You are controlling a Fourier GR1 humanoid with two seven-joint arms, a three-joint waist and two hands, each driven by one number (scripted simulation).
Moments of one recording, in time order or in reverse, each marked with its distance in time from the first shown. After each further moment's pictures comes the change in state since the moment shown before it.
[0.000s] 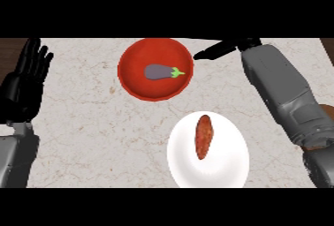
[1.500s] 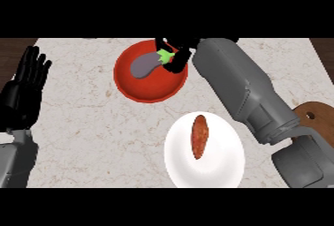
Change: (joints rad) left arm 0.056 0.000 -0.006 -0.017 -0.002 0.023 -0.006; right arm -0.144 0.153 0.429 -0.078 0.362 0.147 0.082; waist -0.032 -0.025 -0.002
